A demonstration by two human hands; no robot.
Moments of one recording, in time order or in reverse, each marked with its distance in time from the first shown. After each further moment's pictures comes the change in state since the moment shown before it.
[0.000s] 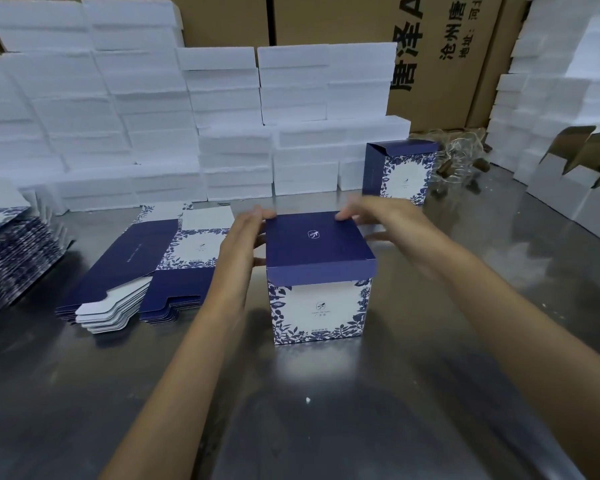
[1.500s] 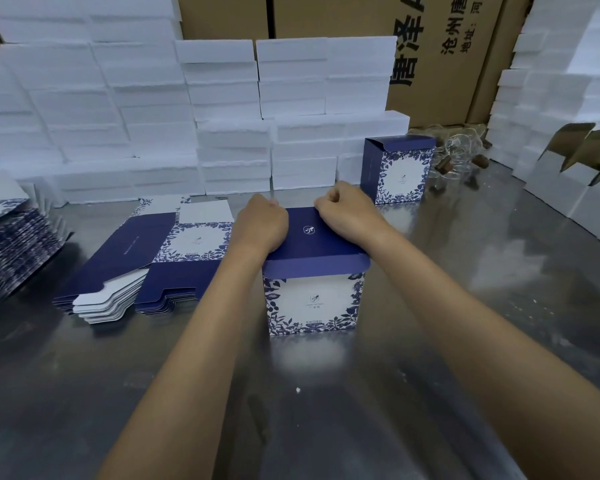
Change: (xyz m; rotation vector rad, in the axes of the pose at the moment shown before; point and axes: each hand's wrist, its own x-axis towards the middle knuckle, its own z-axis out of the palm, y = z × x) left_hand 0.035 0.037 0.039 0.802 0.085 -0.141; right_hand 0.024 -0.022 0.046 -0.450 0.156 -0.001
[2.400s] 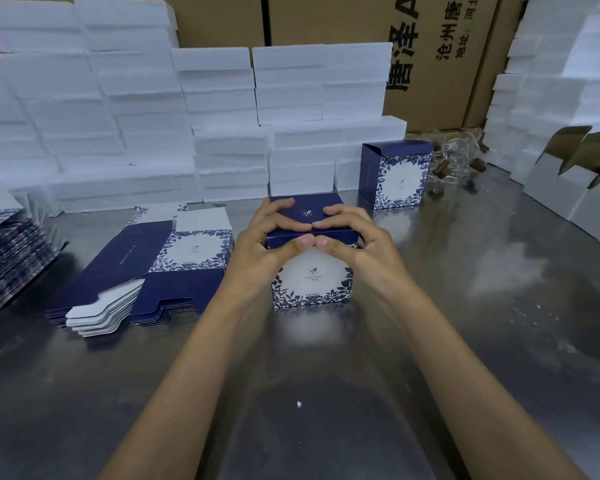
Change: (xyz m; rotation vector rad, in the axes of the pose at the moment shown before) left_hand -0.021 -0.045 0.011 -0.530 -0.100 0.454; right_hand -0.045 0.046 0.012 0.635 0.068 -0.264
